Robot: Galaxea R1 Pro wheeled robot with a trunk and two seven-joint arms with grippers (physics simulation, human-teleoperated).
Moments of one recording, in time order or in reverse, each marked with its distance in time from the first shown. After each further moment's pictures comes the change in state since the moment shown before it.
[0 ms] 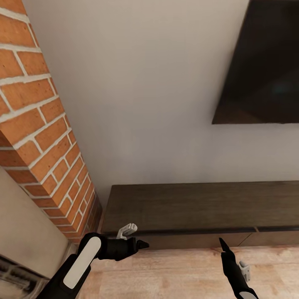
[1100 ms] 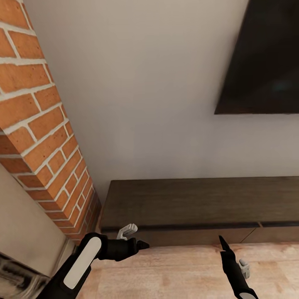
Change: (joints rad) left arm 0.000 0.001 -0.007 0.000 0.001 0.000 0.000; right arm 0.000 -0.001 0.008 0.011 0.003 -0.008 0.100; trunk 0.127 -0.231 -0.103
